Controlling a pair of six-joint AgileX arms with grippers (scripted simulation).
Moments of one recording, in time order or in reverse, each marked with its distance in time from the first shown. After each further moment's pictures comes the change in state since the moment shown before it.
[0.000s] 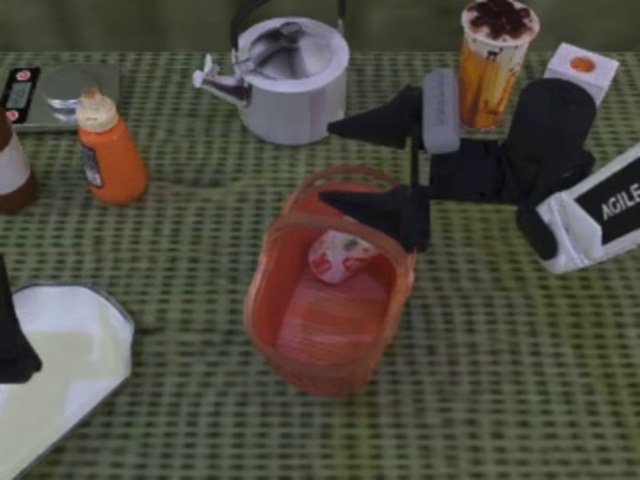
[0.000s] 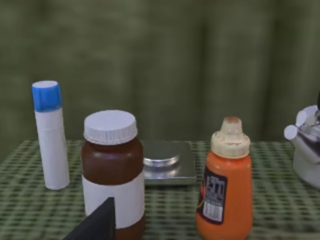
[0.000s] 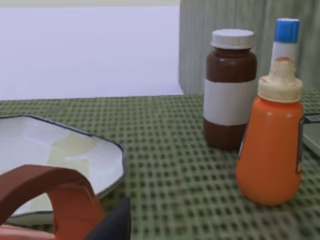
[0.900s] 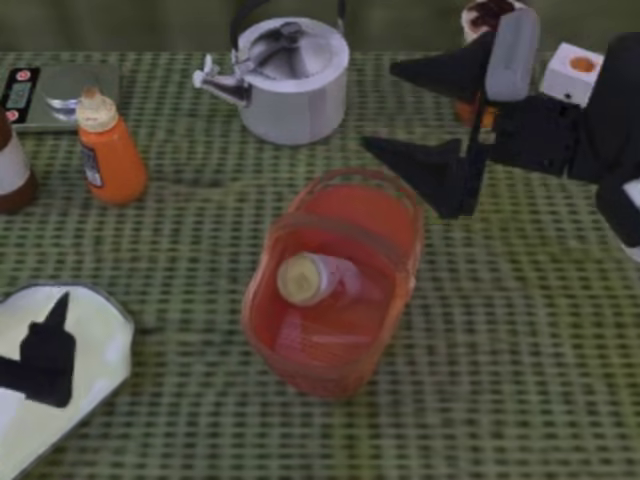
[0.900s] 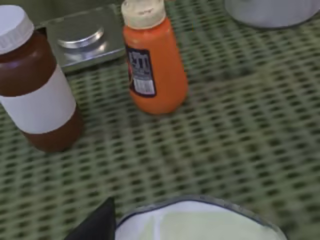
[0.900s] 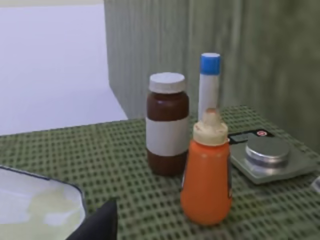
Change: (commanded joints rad) left arm -0.143 0.399 0.305 -0.340 0.031 0.181; right arm -0.051 -0.391 -0.221 -0.197 0.160 -0.018
